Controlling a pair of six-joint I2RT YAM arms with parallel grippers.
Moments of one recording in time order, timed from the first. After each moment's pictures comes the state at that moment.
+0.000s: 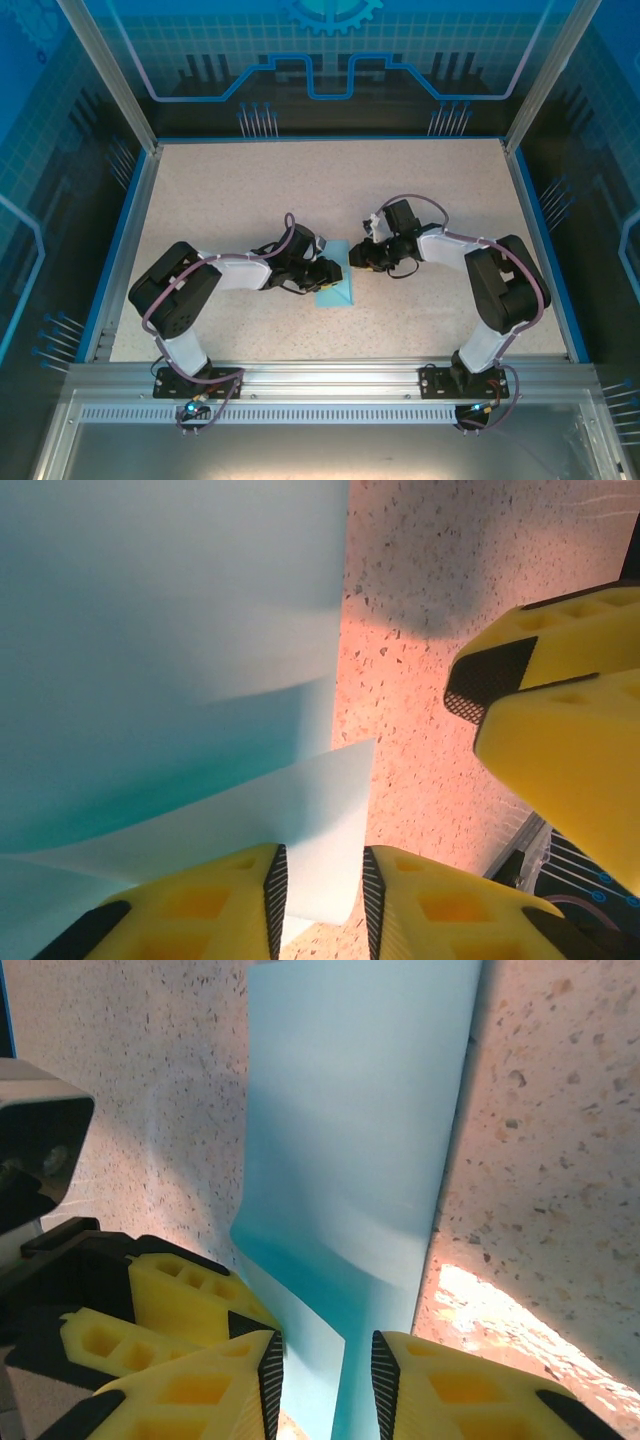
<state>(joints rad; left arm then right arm) -0.64 1.74 0.79 0.10 0.50 -1.01 0.40 1.71 0.90 -0.29 -0.65 0.47</state>
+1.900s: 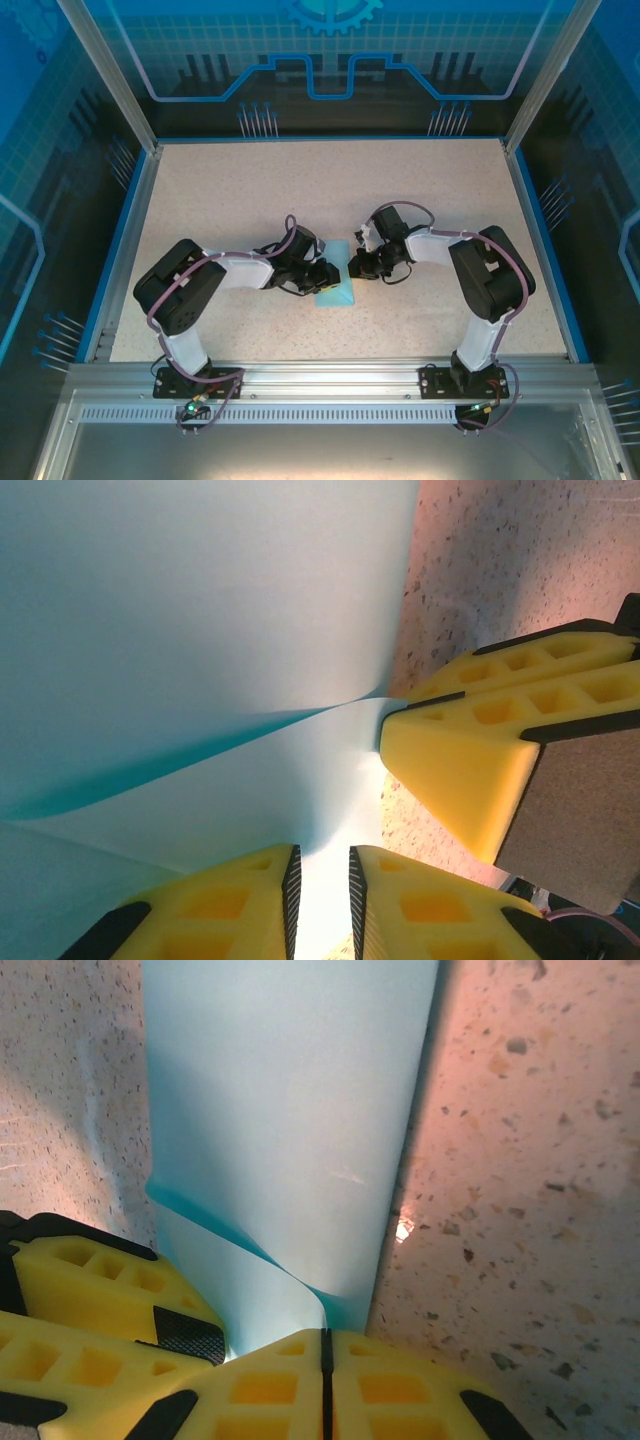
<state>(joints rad) -0.64 1.77 0.80 0.07 0.50 -1.01 0.45 1.81 0.92 -0.33 -0.60 0.42</state>
